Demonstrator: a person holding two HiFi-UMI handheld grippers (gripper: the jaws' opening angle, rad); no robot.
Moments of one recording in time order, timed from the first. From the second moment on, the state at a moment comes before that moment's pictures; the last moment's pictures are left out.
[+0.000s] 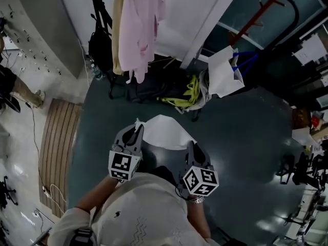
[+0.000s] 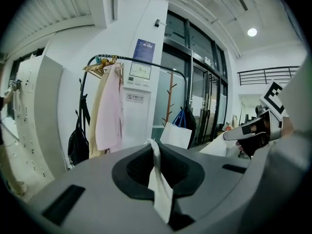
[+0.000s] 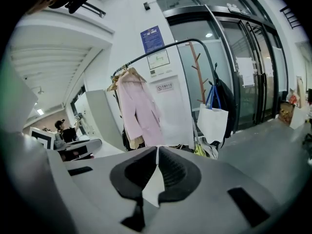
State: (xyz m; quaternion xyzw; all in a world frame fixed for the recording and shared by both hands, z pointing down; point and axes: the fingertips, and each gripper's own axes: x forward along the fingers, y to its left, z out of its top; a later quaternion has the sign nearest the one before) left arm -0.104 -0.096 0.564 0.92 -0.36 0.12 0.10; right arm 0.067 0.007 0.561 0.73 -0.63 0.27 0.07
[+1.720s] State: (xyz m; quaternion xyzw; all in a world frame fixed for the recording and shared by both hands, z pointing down) left arm 0.052 -0.413 0.522 0.86 -0.50 0.11 0.04; right arm 0.306 -0.320 0.523 0.69 -0.68 0.22 0.08
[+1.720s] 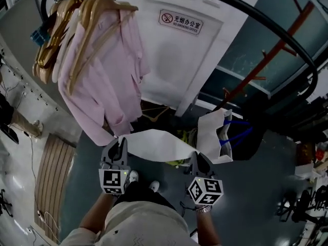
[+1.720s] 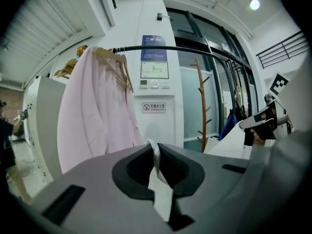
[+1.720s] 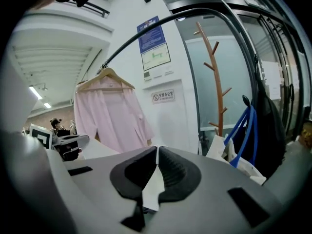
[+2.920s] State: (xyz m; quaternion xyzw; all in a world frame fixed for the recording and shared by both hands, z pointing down) left arm 0.051 -0.517 0.177 0.83 -0.48 -0.11 -0.25; right arm 0.340 -0.372 0.178 0.74 -0.65 -0.14 -0.02
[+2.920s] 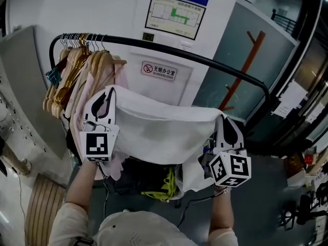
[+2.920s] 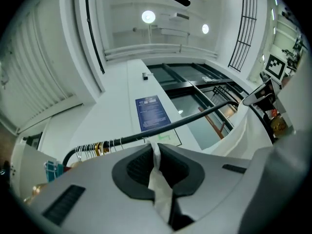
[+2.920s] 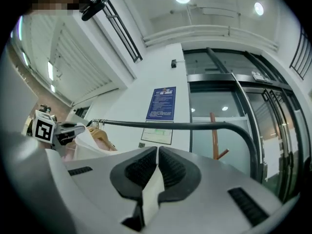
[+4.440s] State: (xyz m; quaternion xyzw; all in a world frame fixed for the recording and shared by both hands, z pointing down) left arm 0.119 -0.641 -0.100 0.77 -0.49 -0.15 -0.39; right arm 0.404 -0.491 -0.107 0.74 -0.61 -0.27 -0.04
